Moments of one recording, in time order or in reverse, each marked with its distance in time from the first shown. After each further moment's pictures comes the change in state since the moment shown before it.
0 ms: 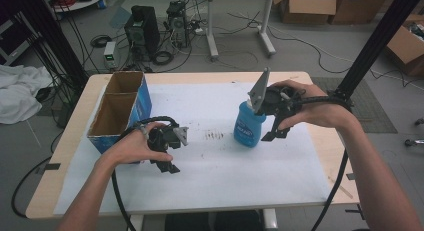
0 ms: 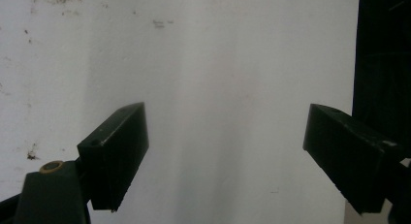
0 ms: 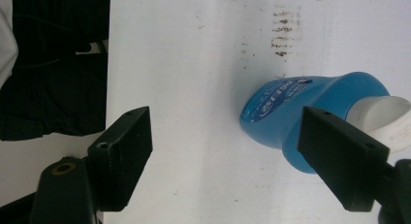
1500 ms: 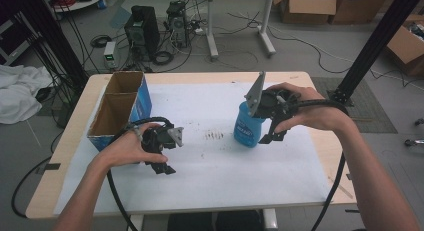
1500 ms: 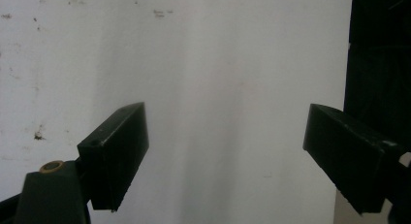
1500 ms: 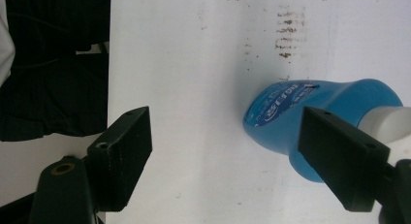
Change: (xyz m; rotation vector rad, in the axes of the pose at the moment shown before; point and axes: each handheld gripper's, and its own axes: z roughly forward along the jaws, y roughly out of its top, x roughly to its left) left arm -0.008 -0.009 -0.011 -0.002 0.025 -0.016; right arm 0.003 0.005 0.005 0.014 -0.003 0.003
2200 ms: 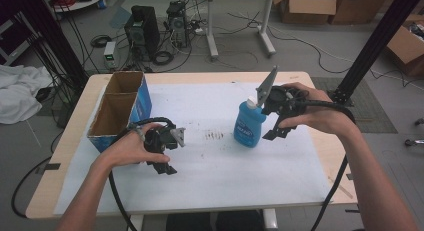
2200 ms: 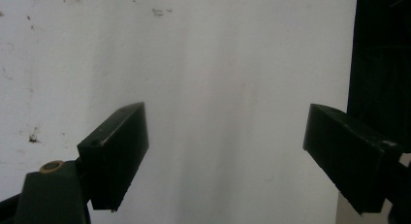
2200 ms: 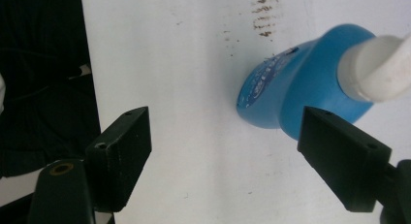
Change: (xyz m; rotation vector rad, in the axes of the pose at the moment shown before) left arm 0.002 0.003 0.006 0.011 -0.008 -0.002; right arm -0.007 -0.026 0.000 -0.039 -0.036 0.203
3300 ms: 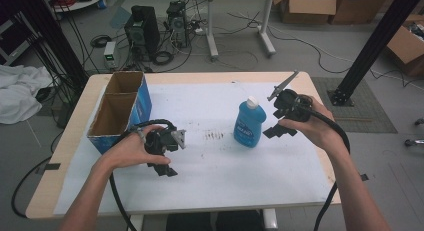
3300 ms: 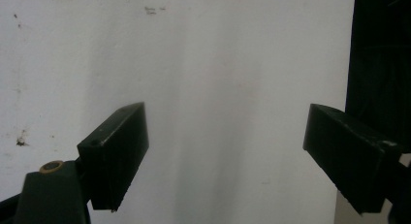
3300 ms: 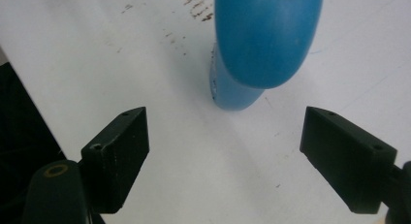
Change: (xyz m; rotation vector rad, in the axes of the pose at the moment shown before) left arm -0.003 0.000 0.005 0.001 -0.014 -0.002; right arm -0.013 -0.045 0.032 -0.129 -0.098 0.450
